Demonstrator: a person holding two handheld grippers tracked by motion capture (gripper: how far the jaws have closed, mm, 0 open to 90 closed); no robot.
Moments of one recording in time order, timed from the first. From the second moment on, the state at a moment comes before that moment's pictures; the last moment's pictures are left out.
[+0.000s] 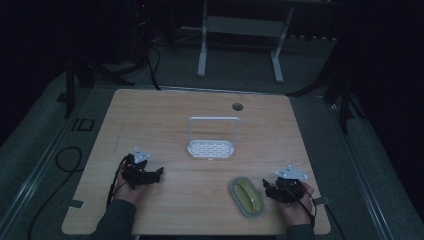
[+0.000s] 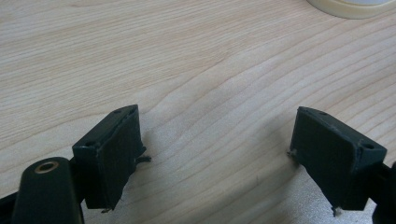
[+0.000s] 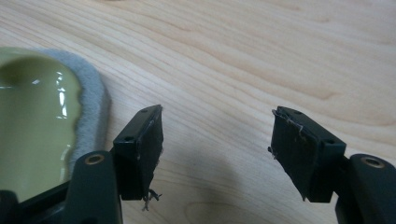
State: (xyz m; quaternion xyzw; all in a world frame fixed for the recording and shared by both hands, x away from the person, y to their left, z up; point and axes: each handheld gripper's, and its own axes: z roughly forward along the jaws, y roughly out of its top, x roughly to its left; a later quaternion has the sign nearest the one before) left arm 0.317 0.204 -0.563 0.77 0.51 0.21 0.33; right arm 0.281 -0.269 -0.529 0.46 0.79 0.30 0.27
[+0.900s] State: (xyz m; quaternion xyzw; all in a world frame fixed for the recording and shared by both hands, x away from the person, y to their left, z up) left arm 0.317 0.204 -0.563 0.77 0.51 0.21 0.33; right arm 0.257 -0.252 -0.483 0.46 0.80 0.30 0.24
